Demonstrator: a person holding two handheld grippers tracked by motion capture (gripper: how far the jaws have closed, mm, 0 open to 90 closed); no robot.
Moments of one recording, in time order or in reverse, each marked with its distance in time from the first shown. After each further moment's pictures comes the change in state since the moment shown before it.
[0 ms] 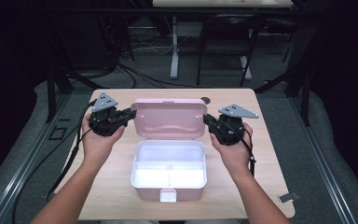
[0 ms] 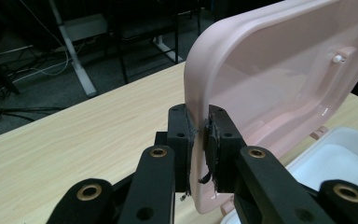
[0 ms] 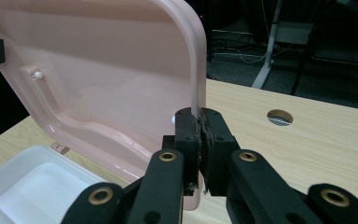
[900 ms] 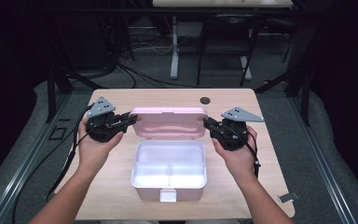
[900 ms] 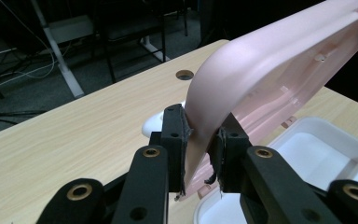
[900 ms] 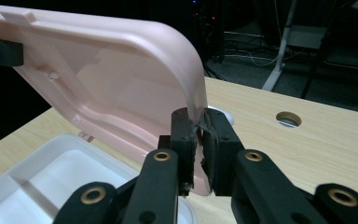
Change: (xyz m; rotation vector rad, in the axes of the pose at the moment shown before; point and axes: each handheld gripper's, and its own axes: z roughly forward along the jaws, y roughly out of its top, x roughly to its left) left arm -0.011 -0.002 -0.017 -0.003 -0.051 0.015; right arm 0.007 0.002 -0.023 0.000 0.048 -0.025
